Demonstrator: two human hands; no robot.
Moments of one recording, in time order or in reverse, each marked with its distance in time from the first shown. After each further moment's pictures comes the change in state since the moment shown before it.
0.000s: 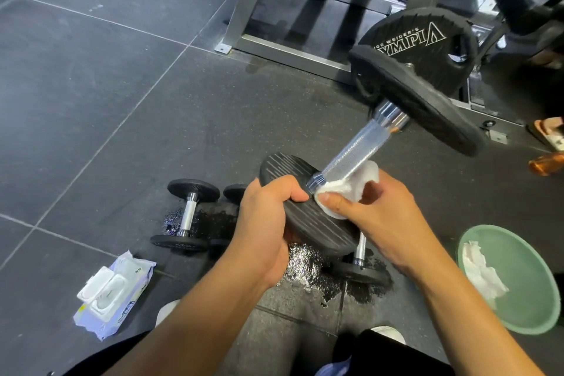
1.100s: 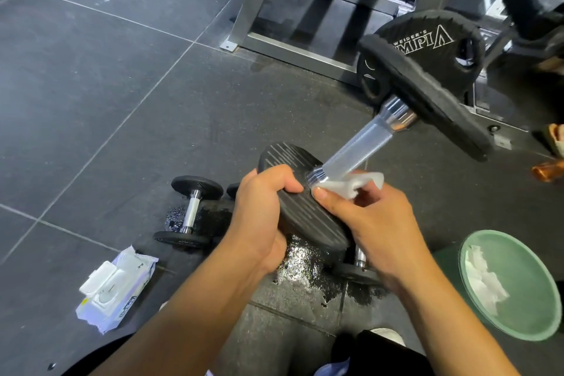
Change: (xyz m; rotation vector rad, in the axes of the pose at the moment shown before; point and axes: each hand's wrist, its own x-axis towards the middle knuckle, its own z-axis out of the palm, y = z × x) left_hand 0.008 0.013 -0.008 -0.058 0.025 -0.040; right_hand -0.008 -0.007 0.023 0.159 0.101 0.069
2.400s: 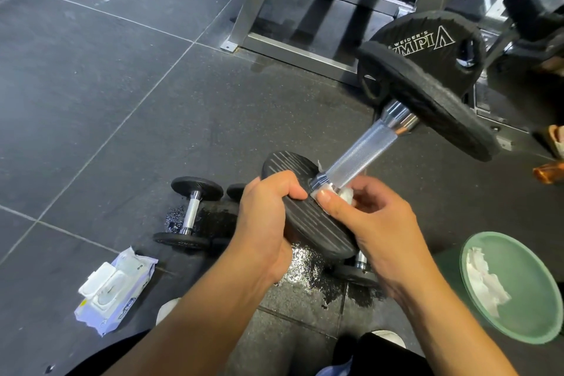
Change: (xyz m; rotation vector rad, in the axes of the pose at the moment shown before) left_hand 0.000 -0.005 -0.002 -0.033 0.041 -0.117; right_hand -0.003 0.002 0.000 0.114 0.012 0.079
